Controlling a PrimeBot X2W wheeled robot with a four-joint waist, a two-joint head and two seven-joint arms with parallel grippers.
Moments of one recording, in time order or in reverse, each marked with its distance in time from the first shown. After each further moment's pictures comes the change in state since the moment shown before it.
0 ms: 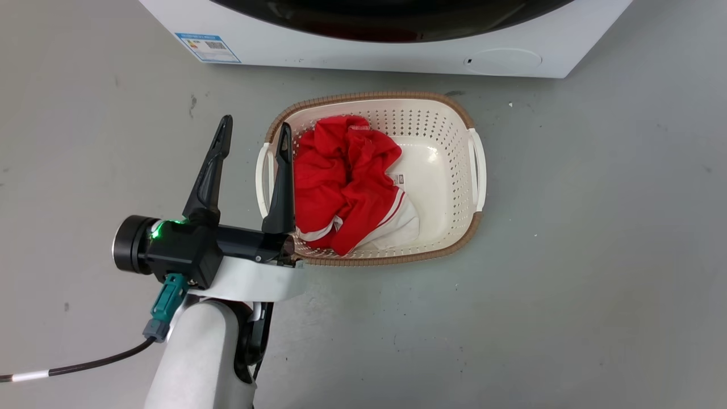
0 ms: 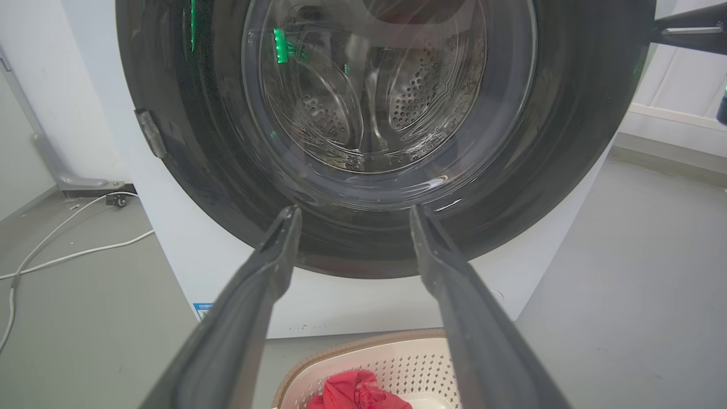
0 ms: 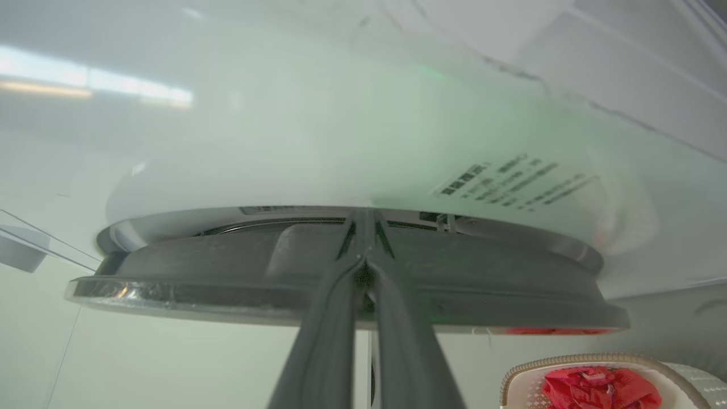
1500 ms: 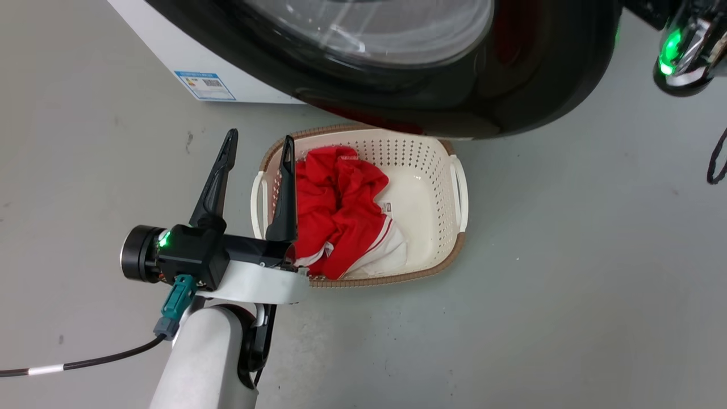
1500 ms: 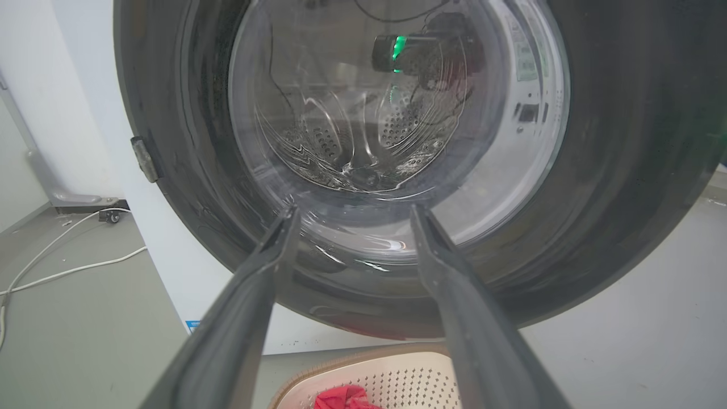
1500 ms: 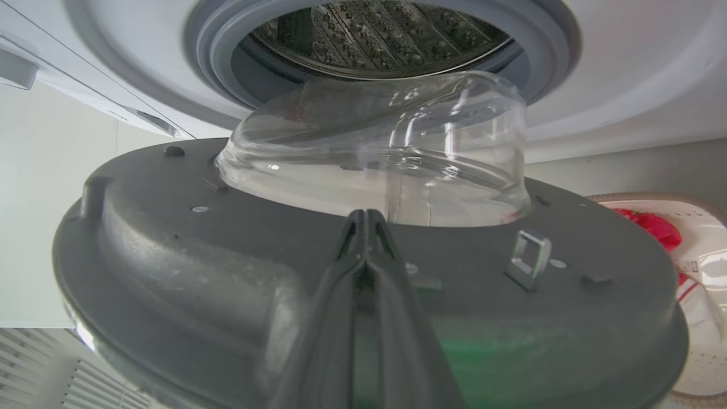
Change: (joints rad) left arm 0.007 0.000 -0.006 0.046 0.001 0.007 0.000; right arm 0.164 0.013 0.079 -0.121 0.127 0.000 0.388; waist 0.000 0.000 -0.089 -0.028
